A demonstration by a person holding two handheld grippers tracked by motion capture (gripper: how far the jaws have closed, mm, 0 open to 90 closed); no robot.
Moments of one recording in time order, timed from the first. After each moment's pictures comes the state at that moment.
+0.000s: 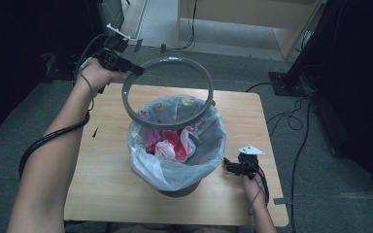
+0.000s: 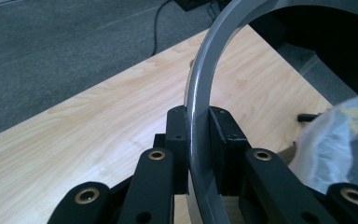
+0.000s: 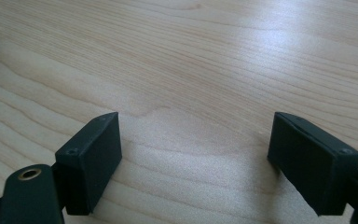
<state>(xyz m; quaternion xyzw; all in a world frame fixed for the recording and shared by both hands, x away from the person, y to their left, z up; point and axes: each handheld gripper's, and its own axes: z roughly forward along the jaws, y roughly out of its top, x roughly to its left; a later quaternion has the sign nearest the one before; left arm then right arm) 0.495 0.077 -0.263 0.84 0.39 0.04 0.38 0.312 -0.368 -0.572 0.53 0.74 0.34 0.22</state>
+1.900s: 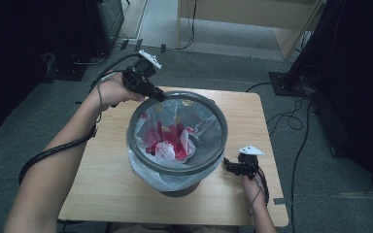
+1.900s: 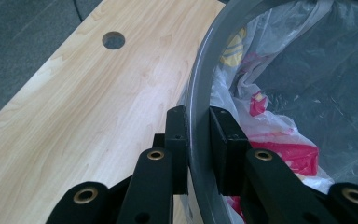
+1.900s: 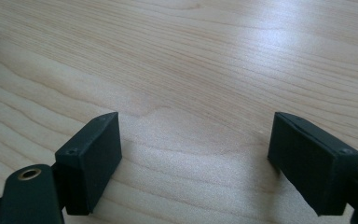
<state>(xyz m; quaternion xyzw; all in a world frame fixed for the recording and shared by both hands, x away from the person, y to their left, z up) 0.447 0.017 -0.277 0.92 0.20 0.00 0.33 0.311 -0.368 -0.572 0.53 0.74 0.34 0.22</state>
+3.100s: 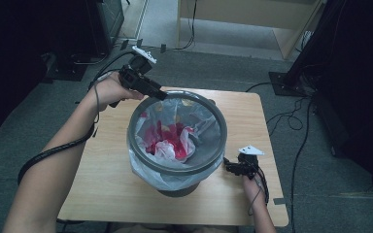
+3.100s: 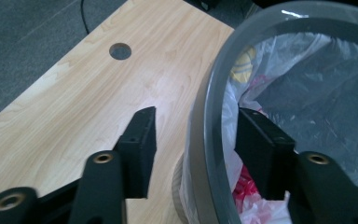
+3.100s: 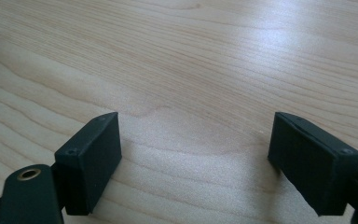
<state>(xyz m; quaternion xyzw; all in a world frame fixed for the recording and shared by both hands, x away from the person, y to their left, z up) 0.453 0.027 -0.275 0.90 0.24 -0.01 0.37 0.311 -0.367 -0.572 0.53 0.74 0.34 0.22</state>
